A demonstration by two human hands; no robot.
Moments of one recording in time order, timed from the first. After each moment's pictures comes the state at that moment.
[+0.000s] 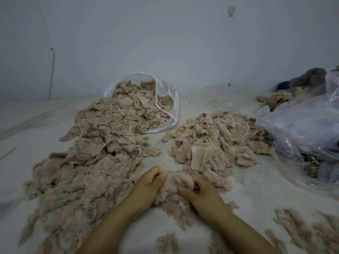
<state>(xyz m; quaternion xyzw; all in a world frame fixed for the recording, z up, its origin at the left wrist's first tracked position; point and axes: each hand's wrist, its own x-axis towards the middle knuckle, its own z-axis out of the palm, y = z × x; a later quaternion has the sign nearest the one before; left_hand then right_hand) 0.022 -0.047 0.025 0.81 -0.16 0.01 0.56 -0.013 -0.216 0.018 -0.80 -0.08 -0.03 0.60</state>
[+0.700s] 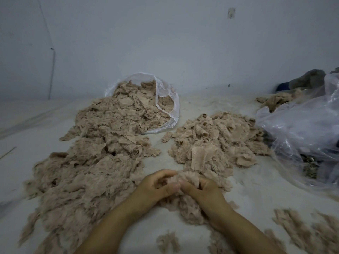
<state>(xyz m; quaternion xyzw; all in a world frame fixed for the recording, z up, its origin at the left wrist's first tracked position) 0.012 -0.045 0.033 0.75 -0.23 -0.09 0.61 -0.019 -0.216 0.029 -0.67 -0.06 0.00 0.74</state>
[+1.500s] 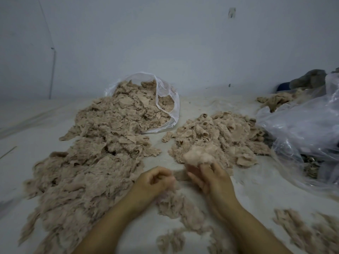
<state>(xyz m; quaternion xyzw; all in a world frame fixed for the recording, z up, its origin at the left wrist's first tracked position) 0.020 -0.039 0.025 0.76 -0.16 -0.07 0.63 -0.009 -0.222 0.036 -0.53 0.00 -0.08 0.84</state>
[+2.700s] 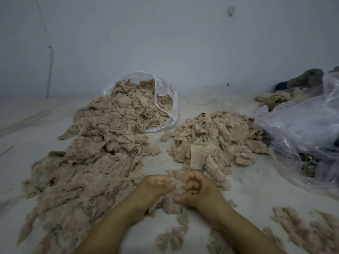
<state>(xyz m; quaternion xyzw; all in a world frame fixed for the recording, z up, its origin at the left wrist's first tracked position) 0.006 -0.049 0.031 0.70 -0.14 -0.16 0.68 -0.019 -0.220 0.022 -0.70 -0.04 0.05 0.71</state>
